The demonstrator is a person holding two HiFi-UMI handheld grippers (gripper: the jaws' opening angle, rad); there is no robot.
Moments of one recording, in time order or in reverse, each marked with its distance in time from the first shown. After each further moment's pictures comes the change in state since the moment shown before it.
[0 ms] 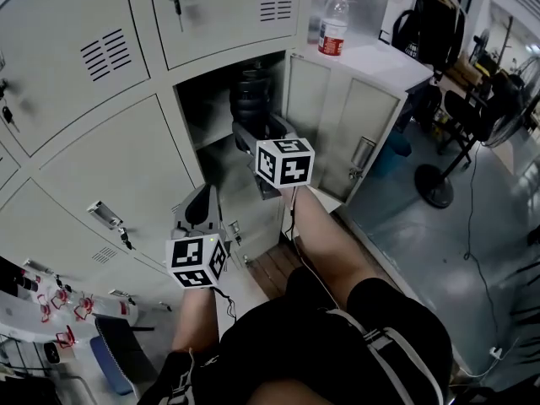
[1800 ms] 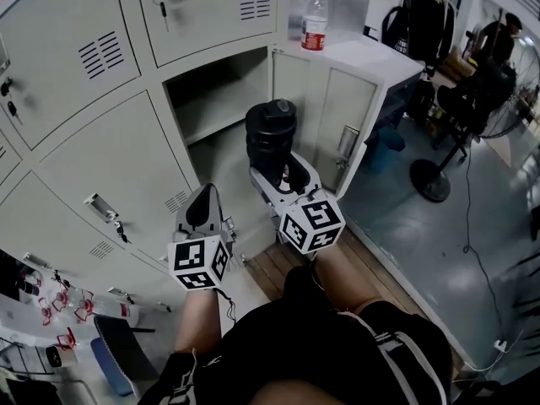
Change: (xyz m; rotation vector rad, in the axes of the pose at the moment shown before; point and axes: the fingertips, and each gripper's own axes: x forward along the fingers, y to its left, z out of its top) left arm -0.026 -0.037 0.001 -0.001 -0.031 -0.006; right arm -0.161 0.030 -0.010 -0.064 -0.163 0.019
